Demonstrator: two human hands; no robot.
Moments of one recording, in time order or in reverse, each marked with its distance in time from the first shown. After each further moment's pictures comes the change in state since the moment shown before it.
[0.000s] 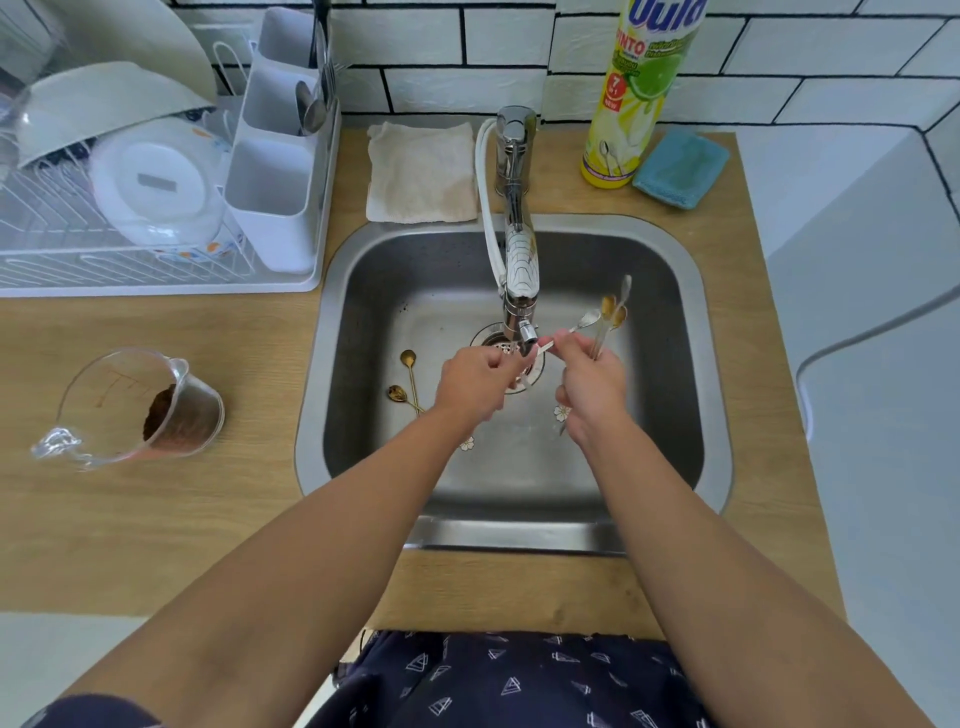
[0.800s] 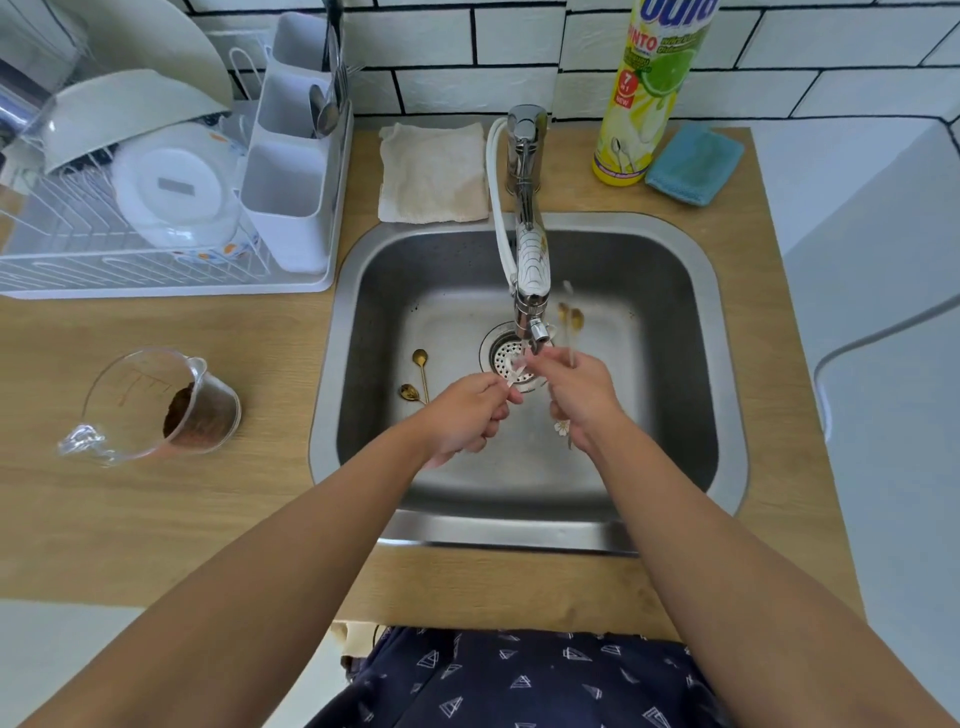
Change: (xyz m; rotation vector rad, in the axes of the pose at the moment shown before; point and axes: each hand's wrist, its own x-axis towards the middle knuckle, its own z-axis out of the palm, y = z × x) left_hand -0.025 -0.013 -0.030 -0.225 -0.405 -0.232; right_hand -0.006 0.005 0.002 -0.247 -0.204 0.072
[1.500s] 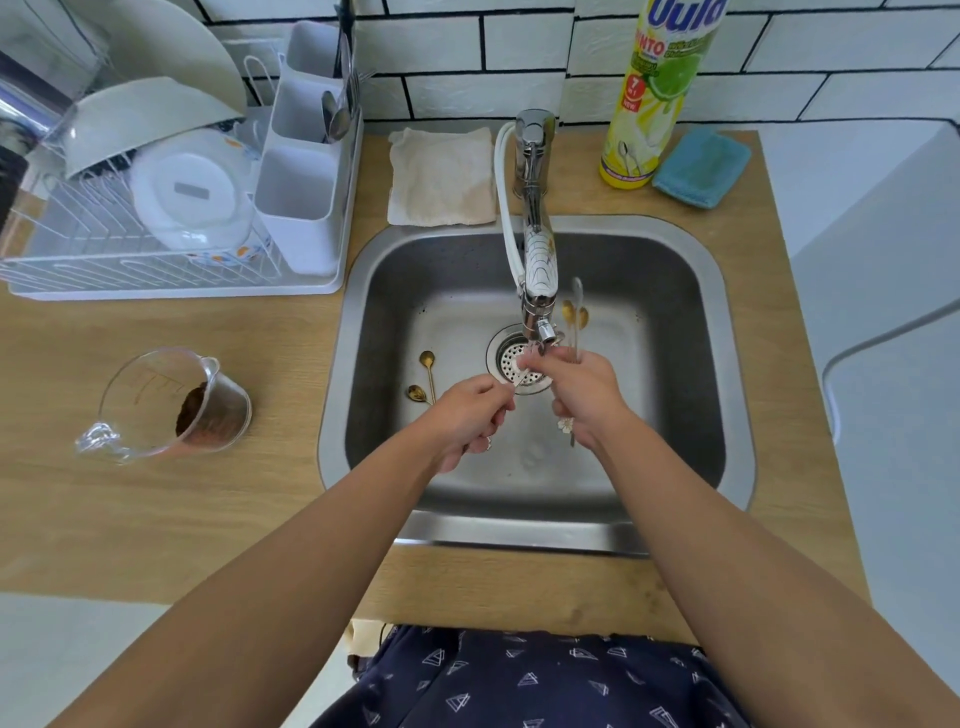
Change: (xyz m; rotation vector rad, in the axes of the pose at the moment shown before) left_hand -0.001 -0.003 0.002 -0.076 0.145 -0.052; right_hand 0.001 -0.004 0.005 -0.009 -0.039 0.003
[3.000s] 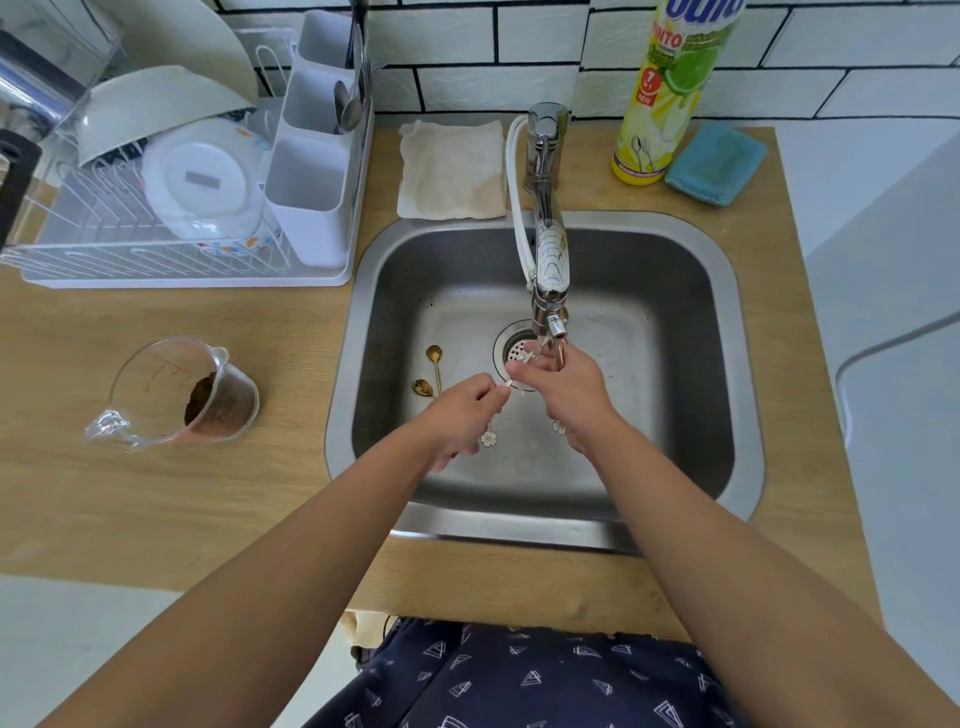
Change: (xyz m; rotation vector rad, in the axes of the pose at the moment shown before) left_hand -0.004 -0.009 -0.014 0.256 0.011 0.034; right_hand 0.004 0.017 0.012 -0.132 -0.039 -0.150
